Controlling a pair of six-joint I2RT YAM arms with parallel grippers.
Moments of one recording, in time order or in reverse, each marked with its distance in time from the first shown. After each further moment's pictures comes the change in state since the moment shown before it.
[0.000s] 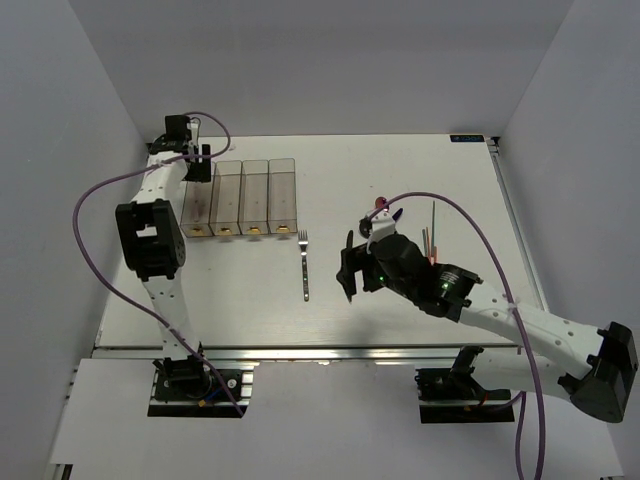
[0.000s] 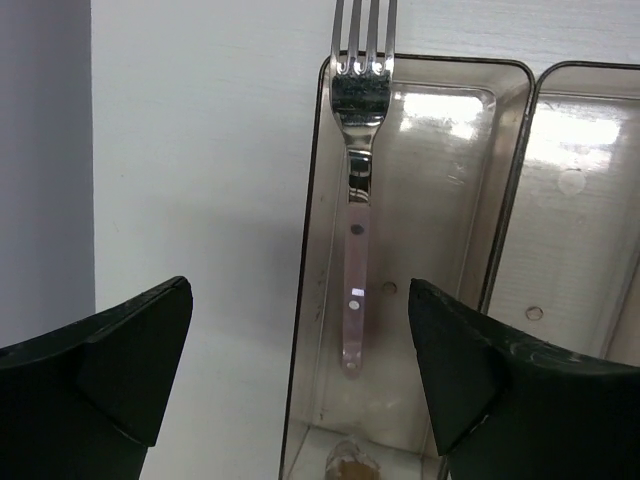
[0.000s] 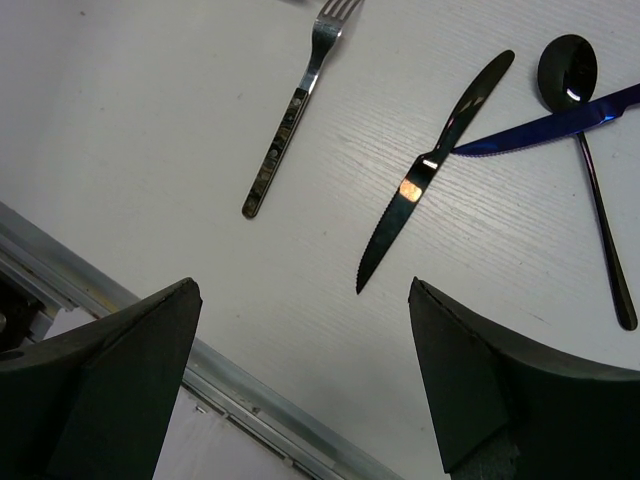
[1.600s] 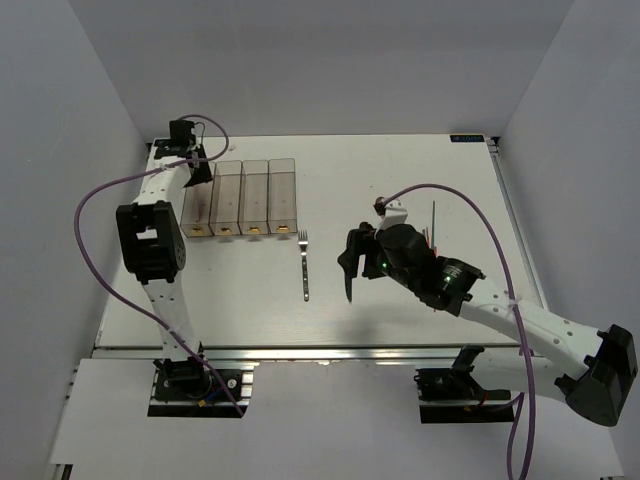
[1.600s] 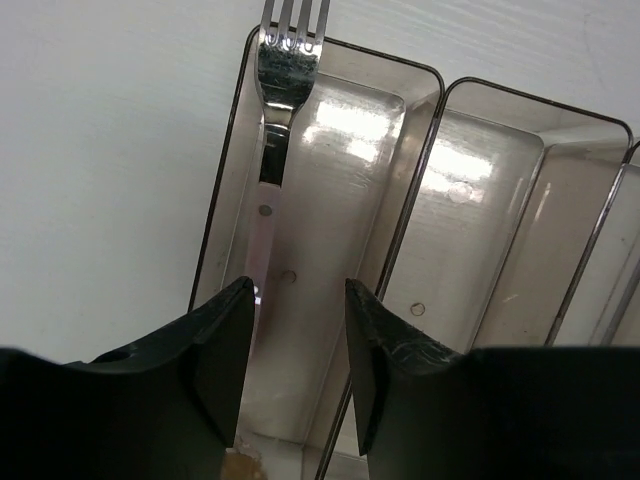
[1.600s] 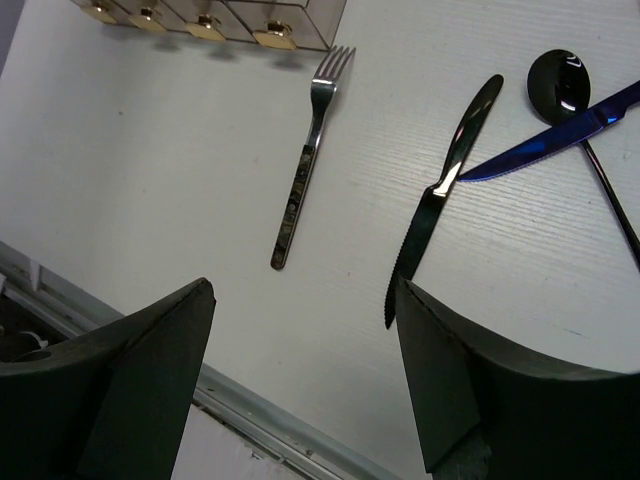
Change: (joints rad) left arm -0.016 -0.056 -0.097 0.058 0.090 -0.296; right arm -0.072 0.024 0.037 0.060 0.002 0.156
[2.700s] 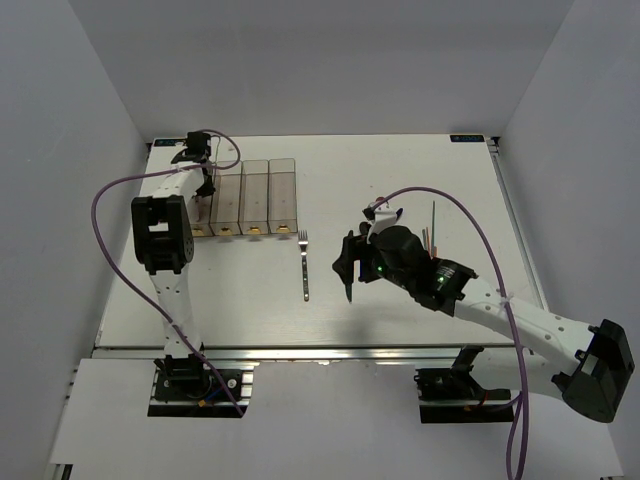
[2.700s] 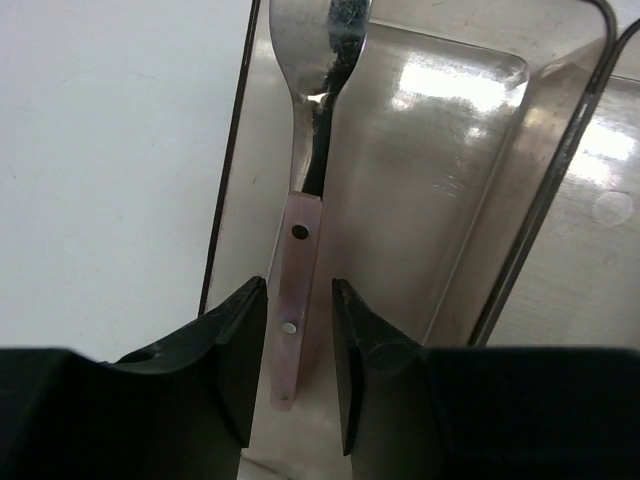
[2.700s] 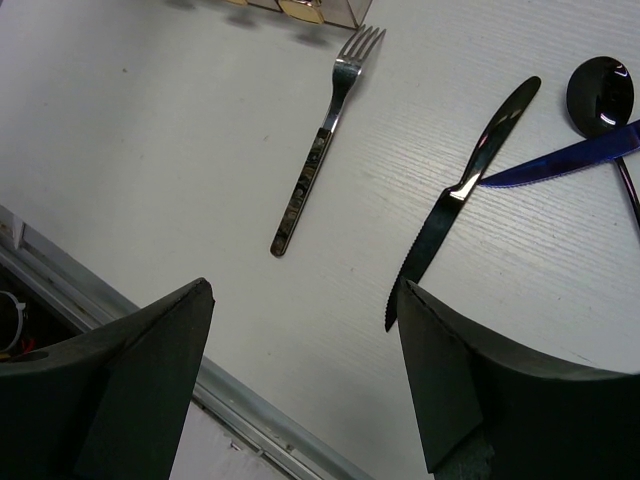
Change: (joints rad) left arm -0.045 0.125 0.005 0.013 -0.223 0.110; right arm 0.000 0.023 -0.049 0.064 -0.084 -0.096
